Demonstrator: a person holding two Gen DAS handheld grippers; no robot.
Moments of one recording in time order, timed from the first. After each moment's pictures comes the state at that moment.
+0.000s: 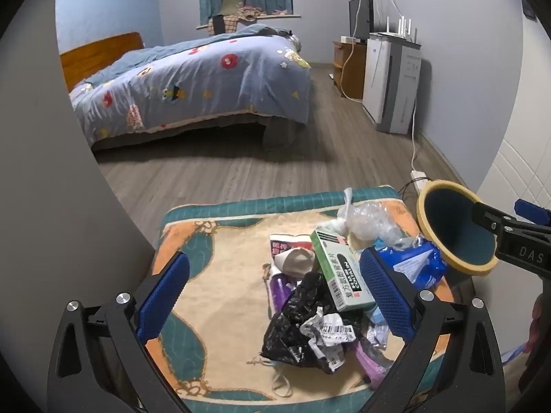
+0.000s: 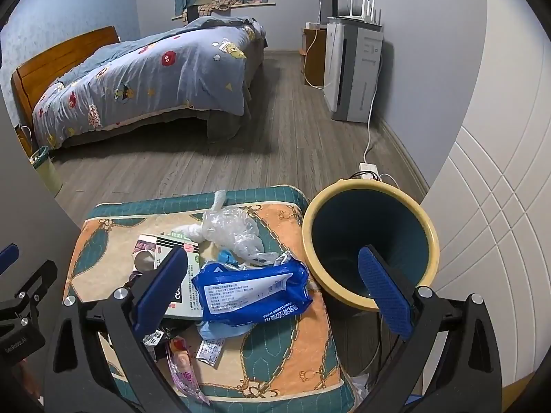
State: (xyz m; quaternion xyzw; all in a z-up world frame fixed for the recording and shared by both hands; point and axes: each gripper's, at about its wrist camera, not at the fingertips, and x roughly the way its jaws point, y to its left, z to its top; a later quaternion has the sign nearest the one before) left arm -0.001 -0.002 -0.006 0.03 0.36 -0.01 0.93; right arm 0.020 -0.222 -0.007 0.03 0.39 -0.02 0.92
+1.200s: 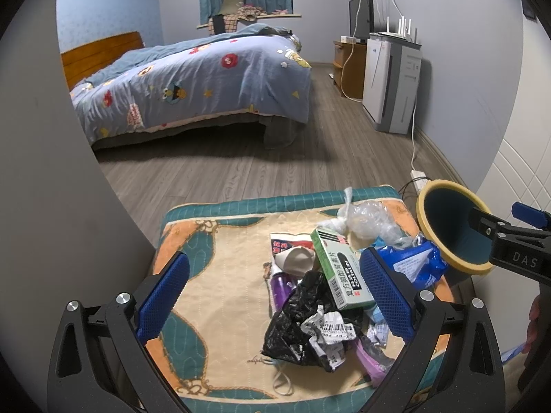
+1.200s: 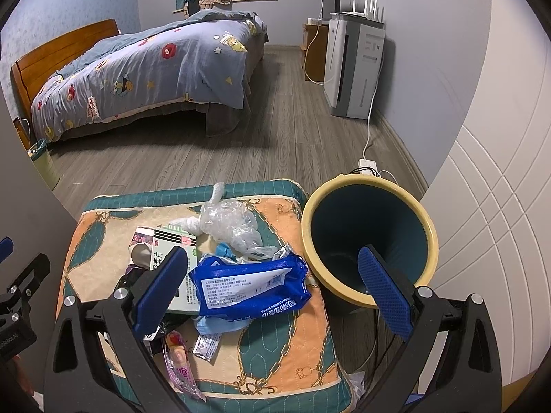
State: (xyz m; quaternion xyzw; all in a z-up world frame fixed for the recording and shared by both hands) left arm 0.000 -0.005 -0.005 0.03 0.37 -0.01 0.93; right arm 0.021 -0.217 -0.015 0.01 0.40 -0.03 0.92
